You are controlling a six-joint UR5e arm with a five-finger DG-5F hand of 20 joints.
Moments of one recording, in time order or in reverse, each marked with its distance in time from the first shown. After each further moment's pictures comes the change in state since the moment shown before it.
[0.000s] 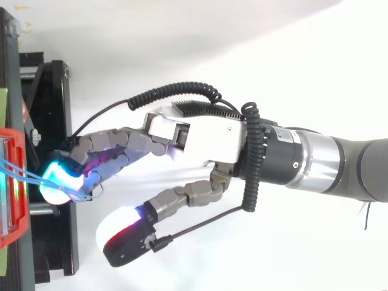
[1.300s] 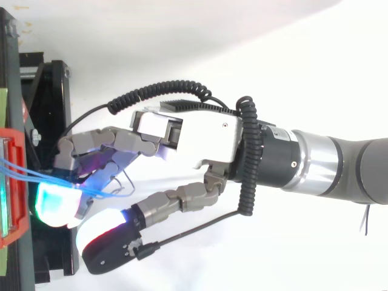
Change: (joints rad) arm -0.003 0.000 0.046 0.009 -0.009 0.073
